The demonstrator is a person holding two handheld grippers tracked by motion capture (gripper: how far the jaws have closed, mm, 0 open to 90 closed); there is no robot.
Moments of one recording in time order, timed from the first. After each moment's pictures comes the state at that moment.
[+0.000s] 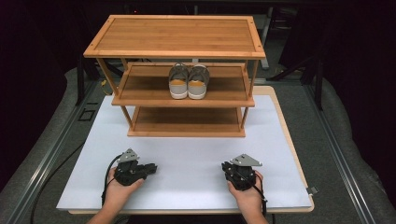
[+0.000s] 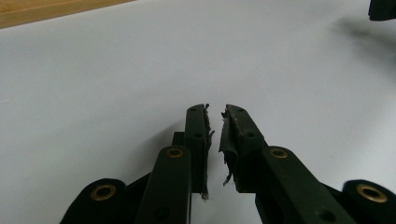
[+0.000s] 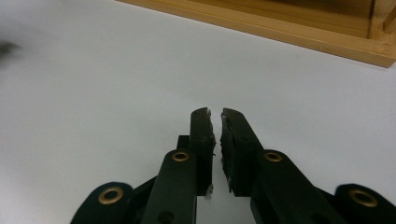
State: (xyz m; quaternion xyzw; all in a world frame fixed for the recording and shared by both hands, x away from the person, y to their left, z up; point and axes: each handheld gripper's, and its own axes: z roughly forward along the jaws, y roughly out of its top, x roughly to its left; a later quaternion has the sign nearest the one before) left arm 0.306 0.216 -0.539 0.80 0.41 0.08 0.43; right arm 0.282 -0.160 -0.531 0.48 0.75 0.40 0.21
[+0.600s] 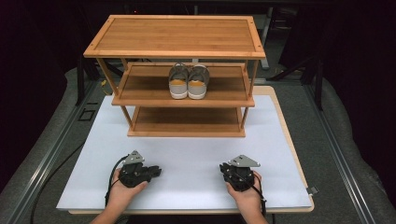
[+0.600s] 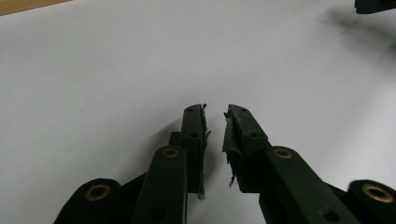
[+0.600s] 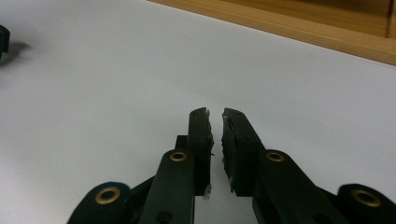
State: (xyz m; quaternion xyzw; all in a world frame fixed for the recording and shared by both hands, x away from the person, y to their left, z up) left arm 0.304 0.206 -0.542 0.81 0.40 0.07 0.42; right arm 0.282 -0.157 -0.534 0.46 0.76 0.40 0.21
